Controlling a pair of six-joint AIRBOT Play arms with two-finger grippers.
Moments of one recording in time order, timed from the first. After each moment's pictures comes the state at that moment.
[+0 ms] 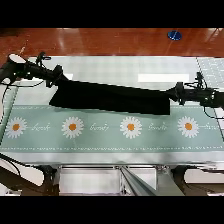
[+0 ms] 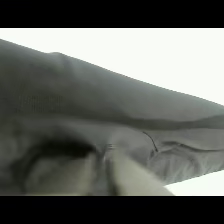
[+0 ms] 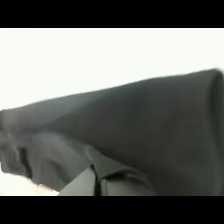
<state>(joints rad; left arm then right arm) 0.17 -1.82 1.52 0.80 -1.23 -1.44 -0.38 -1.53 0.92 -0.43 1.04 1.08</state>
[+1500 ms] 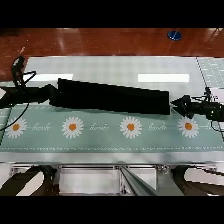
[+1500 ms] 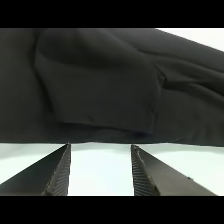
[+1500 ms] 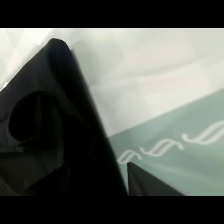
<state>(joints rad) 0.10 -0.99 0.82 0.99 -0.91 -1.33 -0.52 -1.45 0.74 -0.54 0.98 1.07</state>
